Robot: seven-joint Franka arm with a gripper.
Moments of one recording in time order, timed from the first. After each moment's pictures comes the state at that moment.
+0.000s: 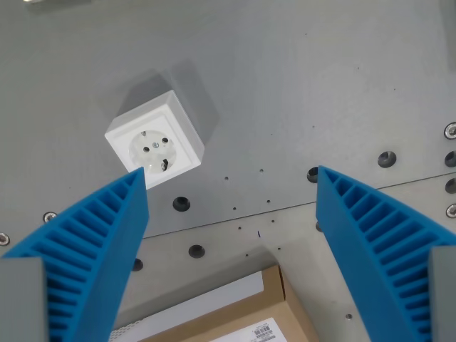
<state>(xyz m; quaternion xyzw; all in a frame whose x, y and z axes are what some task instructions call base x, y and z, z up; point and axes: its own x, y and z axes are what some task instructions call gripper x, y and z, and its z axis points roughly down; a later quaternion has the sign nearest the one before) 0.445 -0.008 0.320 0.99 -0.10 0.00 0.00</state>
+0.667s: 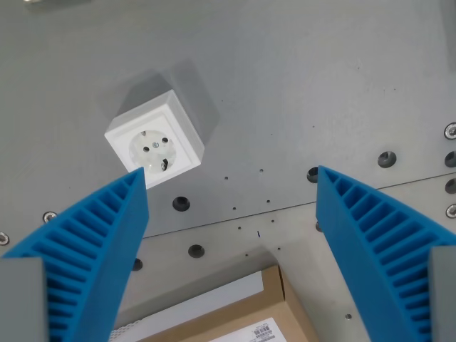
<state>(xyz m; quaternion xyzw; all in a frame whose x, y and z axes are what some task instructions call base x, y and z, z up) 0.445 -0.008 0.320 1.00 -0.10 0.00 0.00</state>
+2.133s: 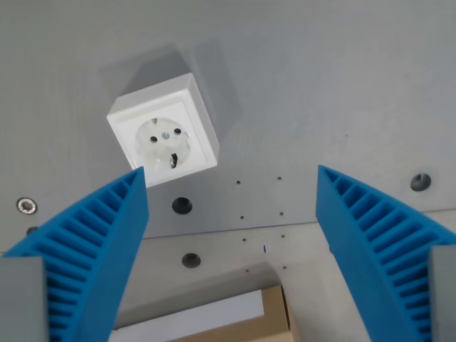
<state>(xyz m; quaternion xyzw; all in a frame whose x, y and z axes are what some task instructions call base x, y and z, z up) 0.433 0.020 0.259 1.00 -0.03 -0.01 0.01</state>
